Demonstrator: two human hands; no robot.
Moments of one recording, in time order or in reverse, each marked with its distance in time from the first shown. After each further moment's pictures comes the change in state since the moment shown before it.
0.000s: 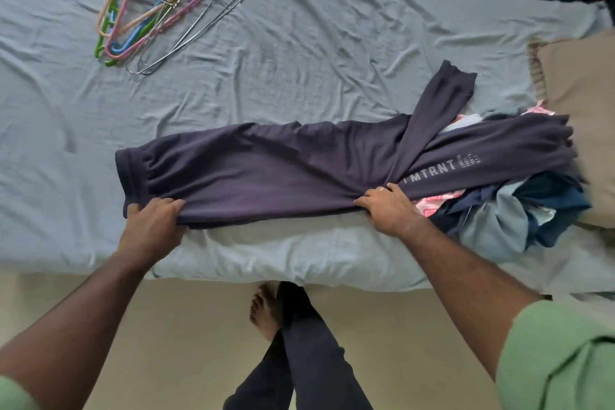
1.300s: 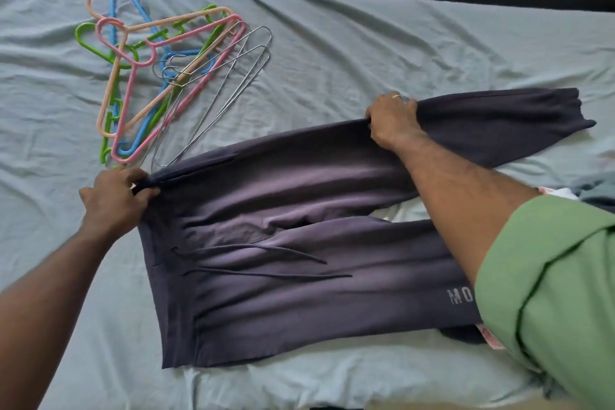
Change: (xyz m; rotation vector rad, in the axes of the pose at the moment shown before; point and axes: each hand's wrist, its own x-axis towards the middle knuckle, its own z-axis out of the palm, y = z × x) left_hand 0.285 -0.101 -0.143 -0.252 0.133 -0.269; right_hand 0.332 0.090 -0.219 0.195 0.110 0.381
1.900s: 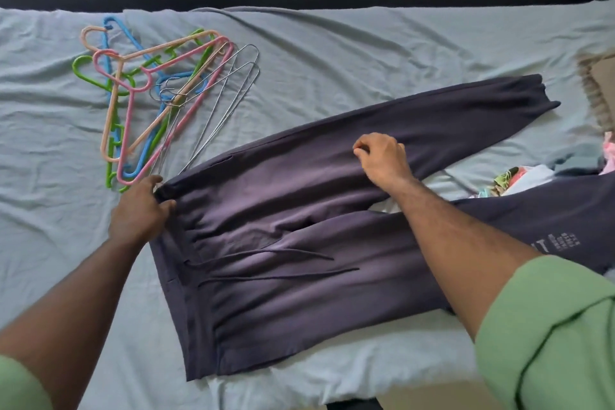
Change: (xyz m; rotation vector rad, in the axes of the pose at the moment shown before) left_hand 0.010 0.004 0.001 -0.095 -0.122 0.057; right_hand -0.095 -0.025 0.017 0.627 0.151 0.174
